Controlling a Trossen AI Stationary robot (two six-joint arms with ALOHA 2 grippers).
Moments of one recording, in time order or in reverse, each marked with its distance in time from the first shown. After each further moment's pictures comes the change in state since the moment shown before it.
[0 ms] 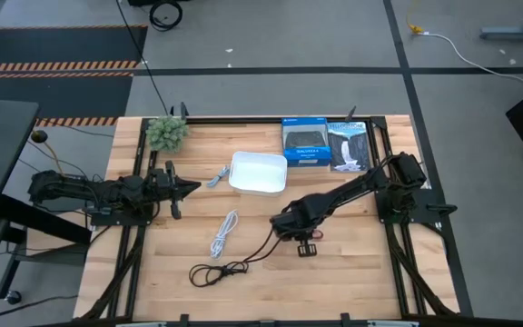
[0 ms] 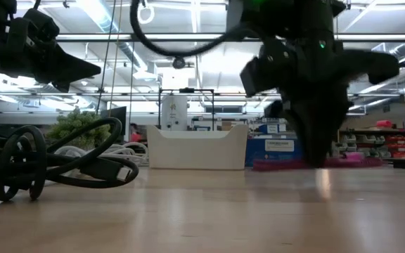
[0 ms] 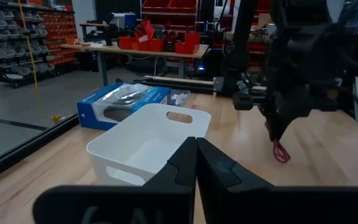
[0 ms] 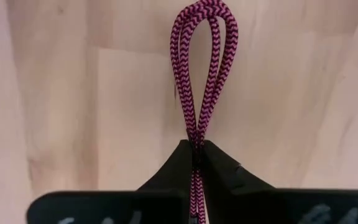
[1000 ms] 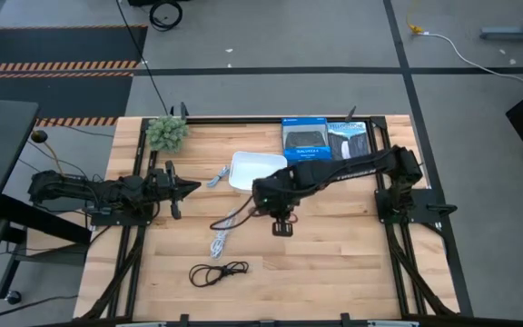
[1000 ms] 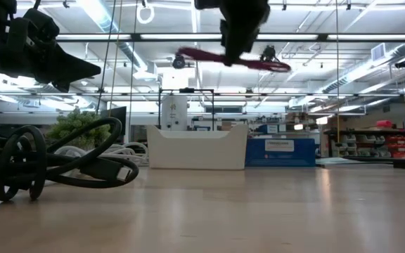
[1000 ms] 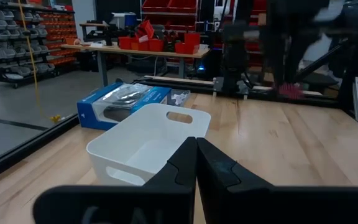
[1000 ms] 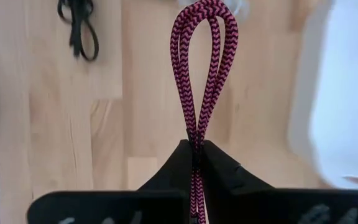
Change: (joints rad) left arm 0.000 0.000 0.000 0.000 0.000 0.000; right arm -0.121 0.003 0.523 -0.260 0.009 0.006
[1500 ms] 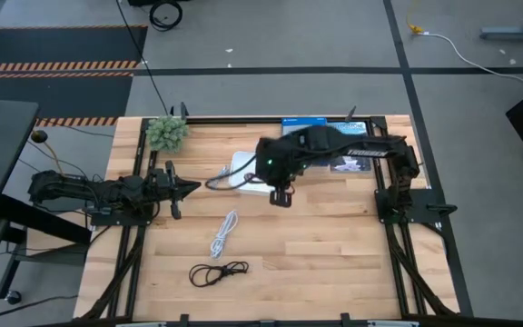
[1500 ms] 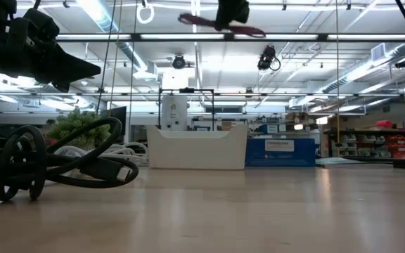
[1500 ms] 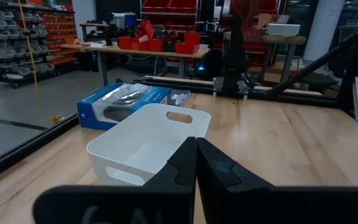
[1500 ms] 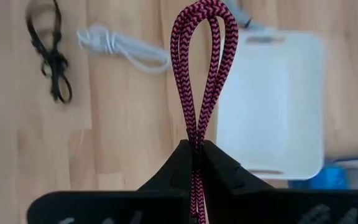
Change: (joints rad) left arm 0.000 0.000 0.000 0.000 0.000 0.000; right arm -0.114 -0.001 0.336 -0.225 0.064 -0.058
